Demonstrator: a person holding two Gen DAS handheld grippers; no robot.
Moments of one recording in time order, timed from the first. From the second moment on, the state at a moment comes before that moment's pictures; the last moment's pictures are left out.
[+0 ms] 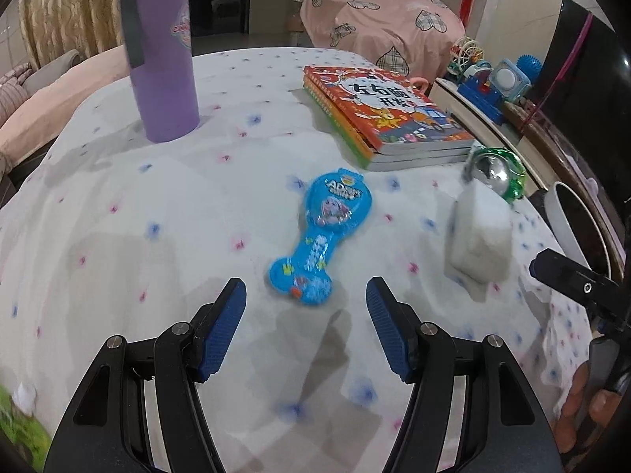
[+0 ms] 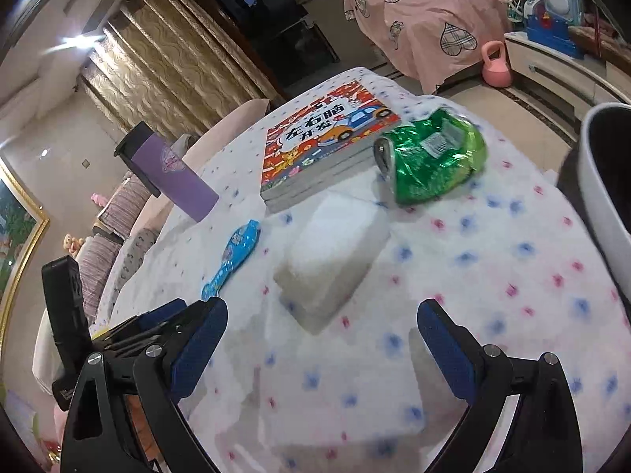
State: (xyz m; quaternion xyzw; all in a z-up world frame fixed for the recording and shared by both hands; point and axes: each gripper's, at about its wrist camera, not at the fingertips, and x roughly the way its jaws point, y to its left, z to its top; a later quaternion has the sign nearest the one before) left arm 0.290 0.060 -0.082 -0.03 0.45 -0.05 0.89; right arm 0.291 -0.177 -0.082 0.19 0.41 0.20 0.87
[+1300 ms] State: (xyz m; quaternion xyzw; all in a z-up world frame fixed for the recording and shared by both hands) left arm 0.248 -0.038 -0.062 -0.02 0.43 -0.13 0.89; right arm 0.243 -0.248 -0.072 0.23 0.38 0.20 0.87
